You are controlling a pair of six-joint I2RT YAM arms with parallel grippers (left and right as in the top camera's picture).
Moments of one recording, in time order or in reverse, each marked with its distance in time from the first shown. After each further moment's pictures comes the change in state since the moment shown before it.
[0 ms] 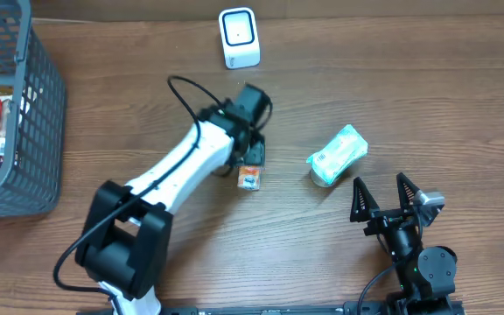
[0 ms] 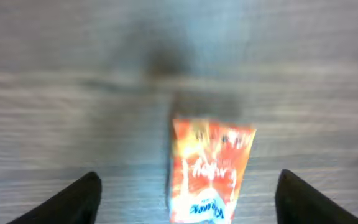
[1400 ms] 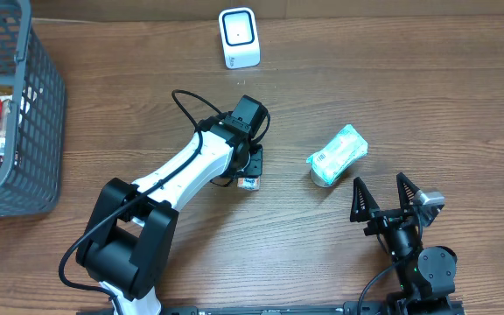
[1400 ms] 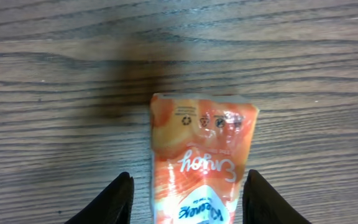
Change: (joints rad) left arm -0.018 0.005 -0.129 0.104 0.075 0.019; right arm 0.000 0.000 0.000 0.000 0.000 0.000
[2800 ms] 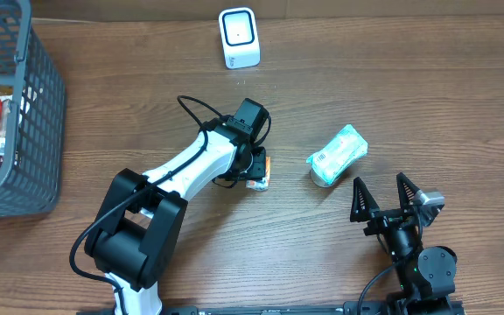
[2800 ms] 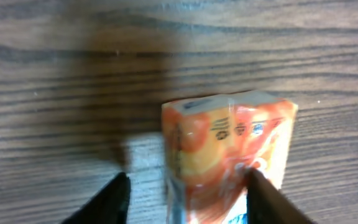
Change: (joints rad) left arm 0.003 0.056 -0.007 0.043 0.086 -0.017; right arm 0.000 0.000 0.000 0.000 0.000 0.000
